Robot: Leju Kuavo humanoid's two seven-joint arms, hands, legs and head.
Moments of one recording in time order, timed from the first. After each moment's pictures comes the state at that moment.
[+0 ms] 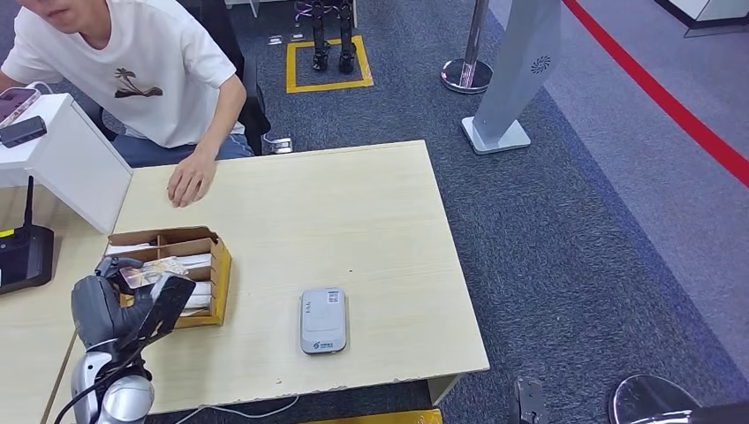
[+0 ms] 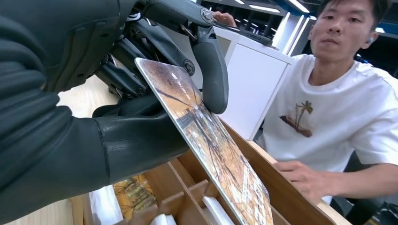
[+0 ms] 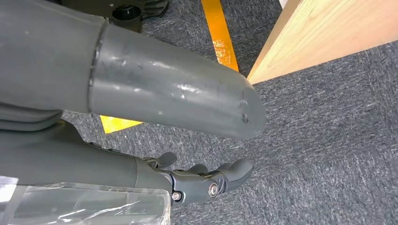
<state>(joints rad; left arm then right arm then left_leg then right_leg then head) -0.09 0.06 0.01 -1.46 -0.79 0.41 -0.08 -0.13 0.14 -0.58 -0.36 0.42 -0.15 -0.35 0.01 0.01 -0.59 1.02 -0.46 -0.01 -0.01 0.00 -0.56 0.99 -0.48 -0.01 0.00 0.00</state>
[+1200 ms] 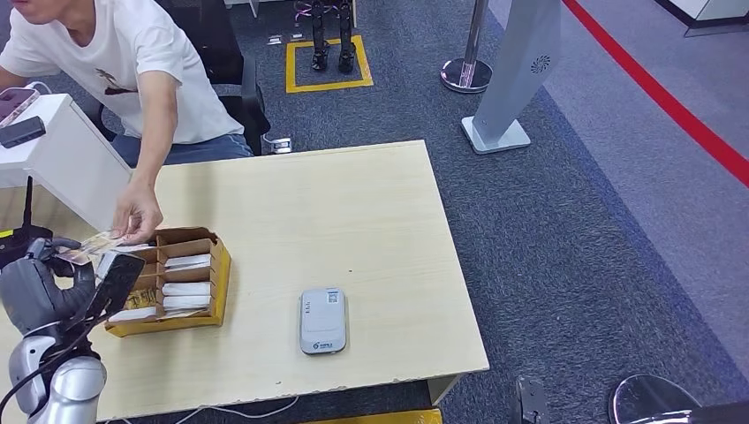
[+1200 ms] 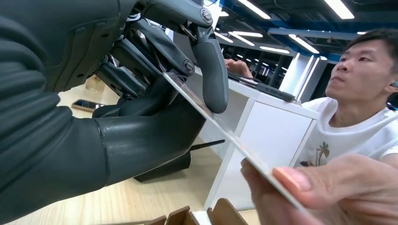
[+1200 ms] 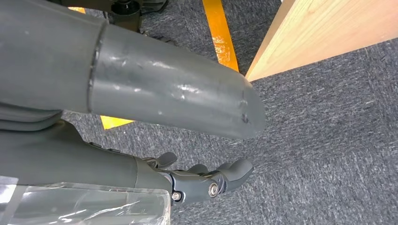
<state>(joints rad) -0.17 0.16 0.12 -1.44 -0.83 0.40 -0.08 -0.13 0.13 -0.58 -0.36 0.43 -0.15 -0.35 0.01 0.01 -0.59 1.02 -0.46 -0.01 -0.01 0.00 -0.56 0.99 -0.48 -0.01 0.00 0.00</state>
